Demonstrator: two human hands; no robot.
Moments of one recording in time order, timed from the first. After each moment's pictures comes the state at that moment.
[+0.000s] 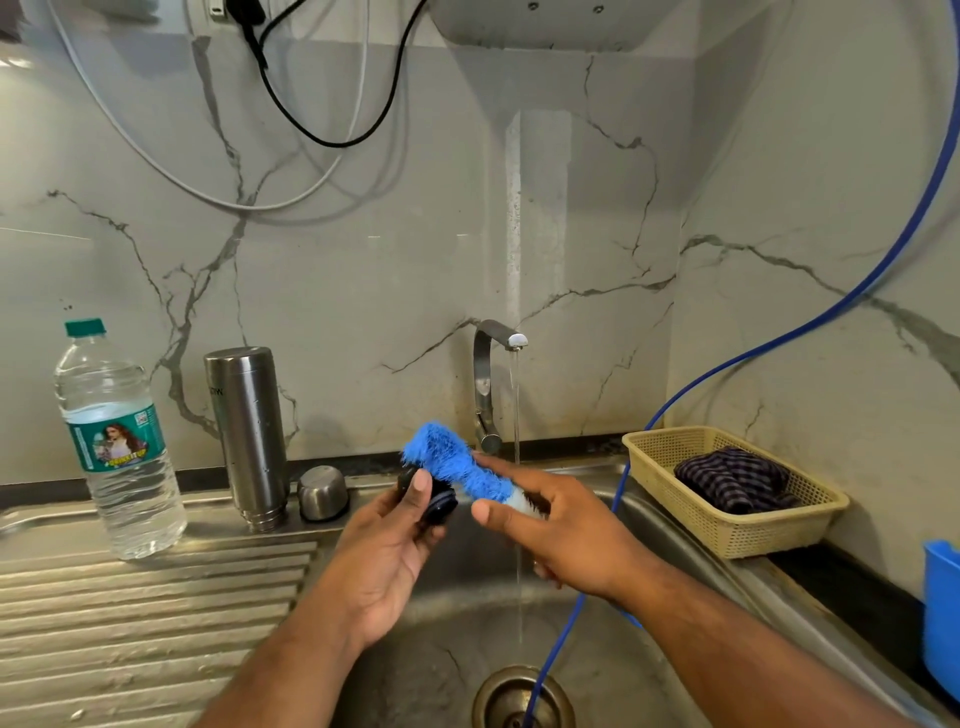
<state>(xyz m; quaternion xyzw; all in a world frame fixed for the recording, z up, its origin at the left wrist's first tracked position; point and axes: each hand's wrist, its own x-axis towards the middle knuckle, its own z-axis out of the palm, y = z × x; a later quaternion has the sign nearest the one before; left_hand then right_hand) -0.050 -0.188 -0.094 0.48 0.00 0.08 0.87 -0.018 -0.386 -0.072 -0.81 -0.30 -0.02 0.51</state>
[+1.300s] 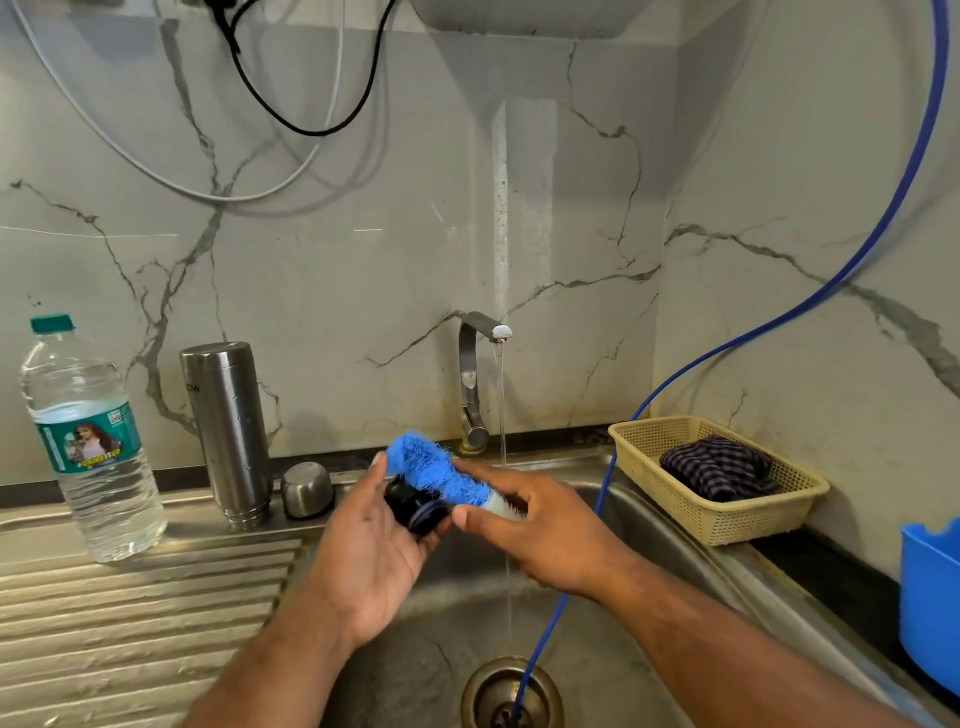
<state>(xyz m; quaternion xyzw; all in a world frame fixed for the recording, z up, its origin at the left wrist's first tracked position) -0.054 -0.194 -0.090 0.44 -0.02 0.03 0.90 -0.024 -0.382 -0.073 -0.82 -0.30 -0.02 0.48</state>
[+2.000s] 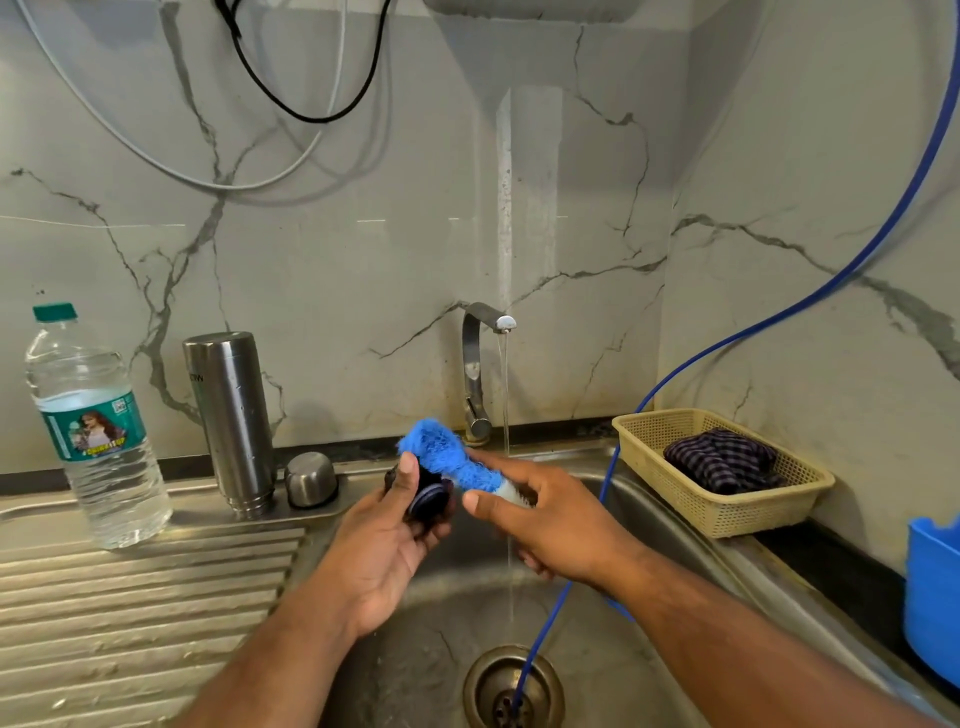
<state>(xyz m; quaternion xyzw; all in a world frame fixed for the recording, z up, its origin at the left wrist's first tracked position) -0.049 -0.196 -0.097 0.51 0.02 0.06 0.86 -0.020 -0.383 -0.080 -0.81 -0.27 0.01 0.52</state>
